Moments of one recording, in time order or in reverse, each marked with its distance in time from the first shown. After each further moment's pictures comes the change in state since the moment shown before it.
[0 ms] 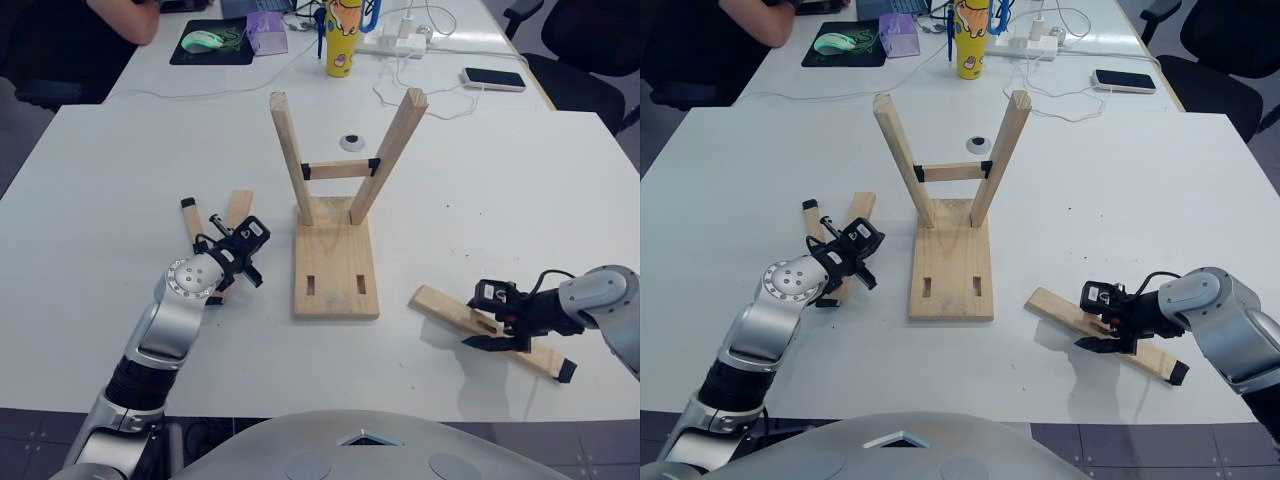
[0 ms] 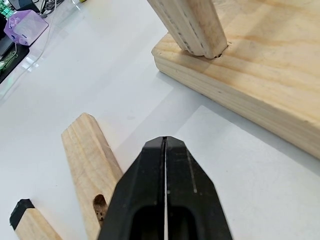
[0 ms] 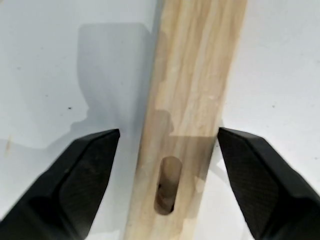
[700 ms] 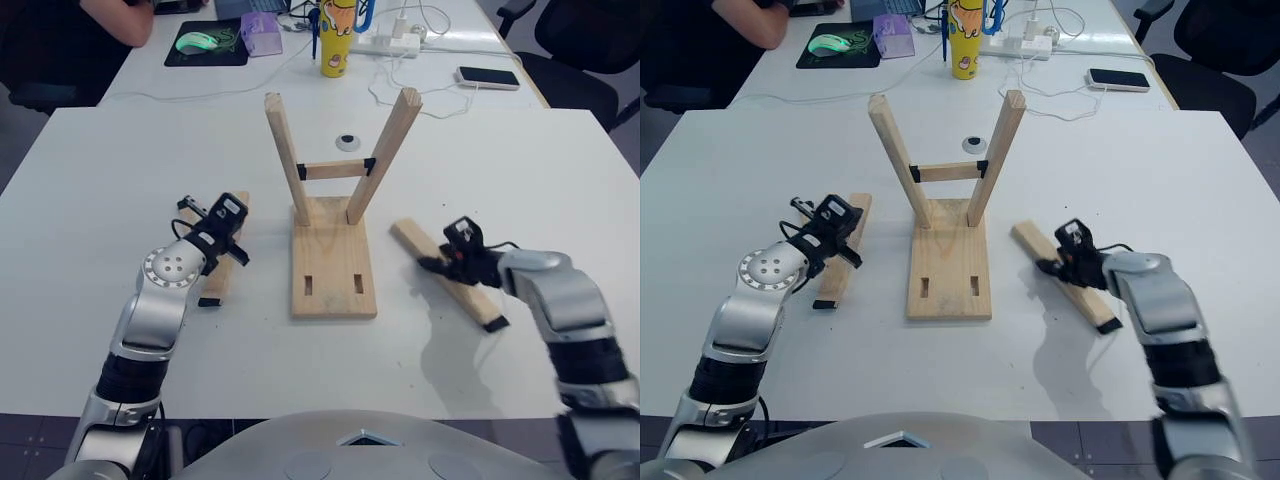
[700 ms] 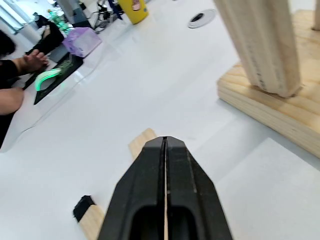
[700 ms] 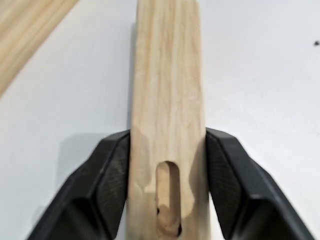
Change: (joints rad) left arm -0.030 -0.025 0.170 0.006 -0.053 -0.041 0.095; right arm -0.349 0.659 -0.161 0.237 0.071 0.459 -0.590
